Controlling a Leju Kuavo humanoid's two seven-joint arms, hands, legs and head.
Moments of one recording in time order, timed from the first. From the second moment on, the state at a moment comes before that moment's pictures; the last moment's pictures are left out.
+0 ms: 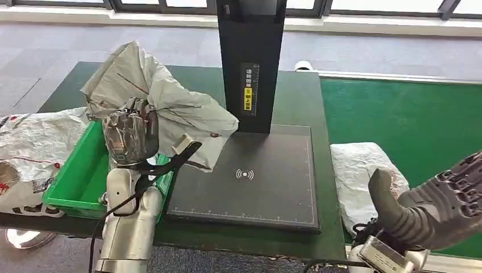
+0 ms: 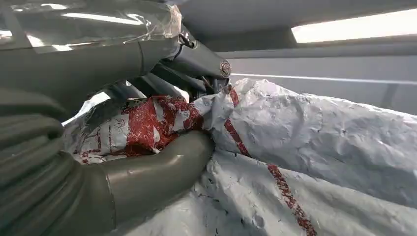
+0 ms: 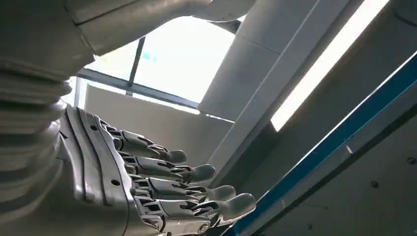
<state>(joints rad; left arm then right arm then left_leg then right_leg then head) -0.32 -0.32 0.12 -1.39 -1.41 0.70 -0.24 0.01 0.32 0.10 -1.99 0.79 -0.70 -0.70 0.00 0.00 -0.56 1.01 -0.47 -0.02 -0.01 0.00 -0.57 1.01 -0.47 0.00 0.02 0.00</state>
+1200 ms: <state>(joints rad) -0.52 -0.27 0.82 -1.22 -1.46 0.70 -0.39 0.03 0.32 0.10 -2.01 0.80 -0.70 -0.70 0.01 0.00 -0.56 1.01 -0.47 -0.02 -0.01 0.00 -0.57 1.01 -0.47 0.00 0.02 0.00</state>
